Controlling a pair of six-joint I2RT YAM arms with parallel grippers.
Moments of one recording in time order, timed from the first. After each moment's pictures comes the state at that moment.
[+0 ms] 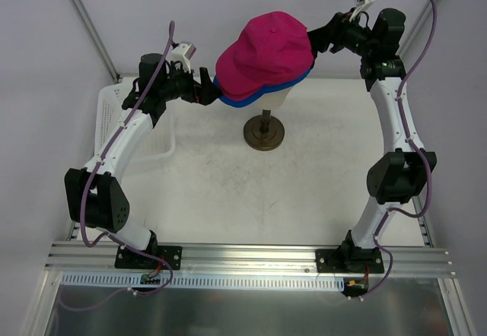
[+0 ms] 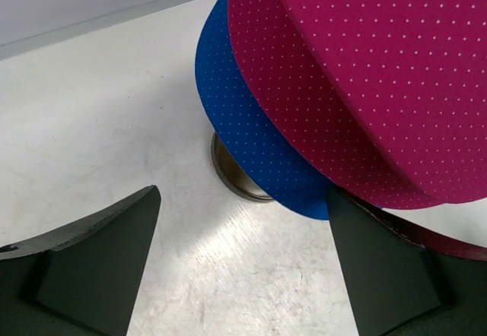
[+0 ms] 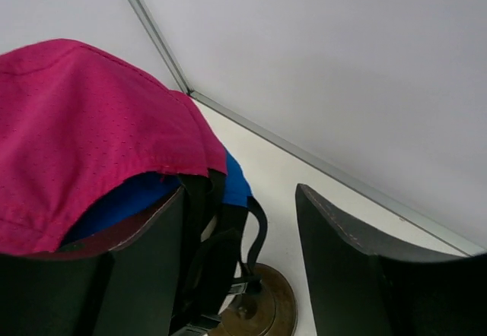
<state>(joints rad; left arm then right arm) -0.20 1.55 1.41 -0.20 0.55 -0.17 0.05 1.85 1.99 -0.11 -0.80 0.30</state>
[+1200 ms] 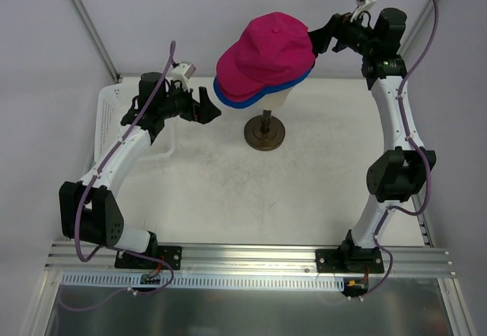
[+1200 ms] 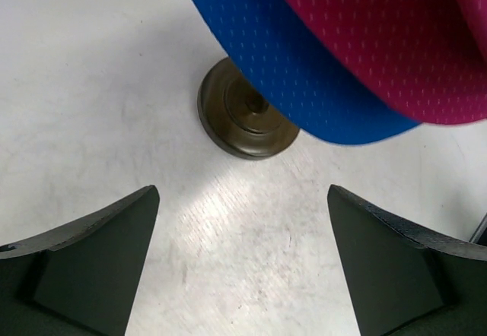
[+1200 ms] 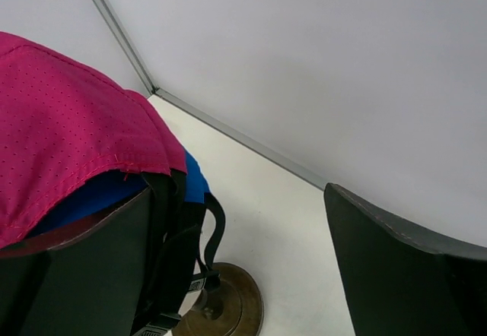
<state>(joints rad) -0.20 1.44 1.21 -0.18 0.57 -0.17 0.03 1.87 2.01 -0.15 -0.74 0.19</state>
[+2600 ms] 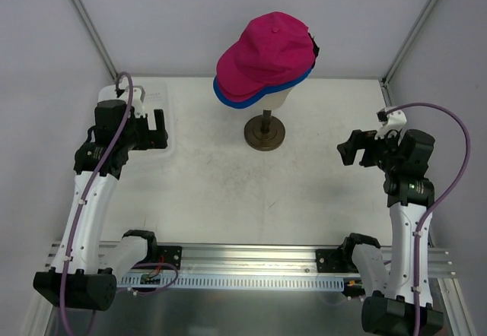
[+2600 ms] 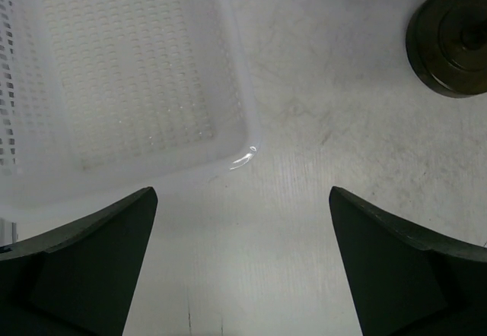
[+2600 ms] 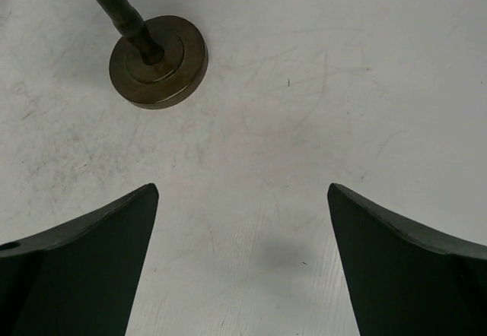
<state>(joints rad) -0.07 1.00 1.16 -0.79 0.04 -0.07 -0.21 0.78 0.90 -0.59 -0.50 -0.08</state>
